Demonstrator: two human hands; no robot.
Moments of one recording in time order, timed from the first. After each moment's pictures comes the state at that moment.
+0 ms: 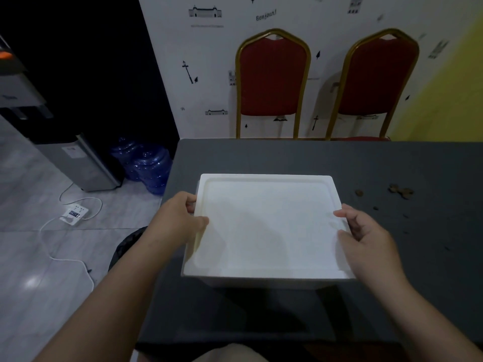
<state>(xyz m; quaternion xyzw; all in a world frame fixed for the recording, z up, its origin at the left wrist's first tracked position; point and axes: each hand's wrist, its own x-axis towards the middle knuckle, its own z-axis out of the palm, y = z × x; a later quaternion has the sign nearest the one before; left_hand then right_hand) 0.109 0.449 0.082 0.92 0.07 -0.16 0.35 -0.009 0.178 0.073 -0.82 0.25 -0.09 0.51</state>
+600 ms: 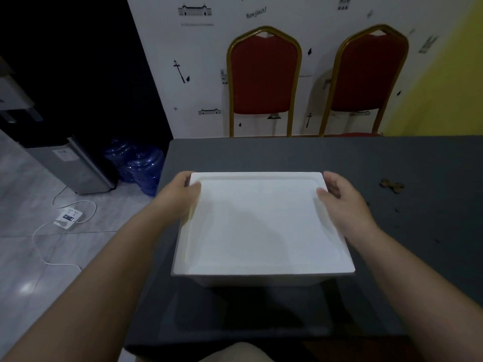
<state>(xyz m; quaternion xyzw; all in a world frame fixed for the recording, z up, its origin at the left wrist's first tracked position) 0.147 0.433 0.079 0.87 0.05 -0.16 0.45 0.047 0.164 0.085 -0.80 0.27 -0.05 0.53</state>
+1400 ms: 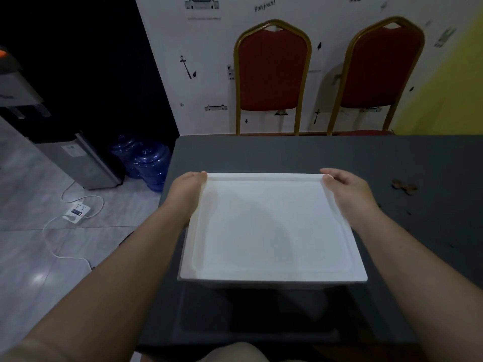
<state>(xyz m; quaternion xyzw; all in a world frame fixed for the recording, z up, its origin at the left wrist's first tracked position) 0.164 0.419 0.067 0.76 0.17 -0.14 0.61 0.082 0.153 0.075 -0.75 0.31 -0.06 0.59</state>
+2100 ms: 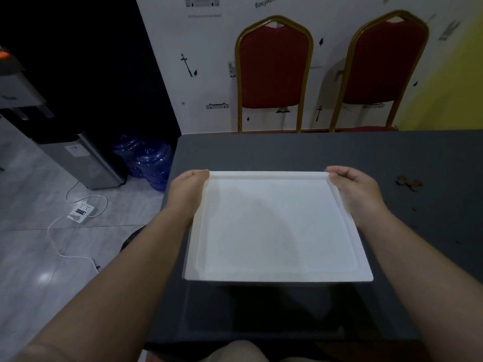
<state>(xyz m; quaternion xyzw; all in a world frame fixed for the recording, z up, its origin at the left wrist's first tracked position) 0.160 0.420 0.063 0.72 0.18 -0.08 0.66 0.077 0.154 0.078 -0.69 0.33 -0.07 0.64</state>
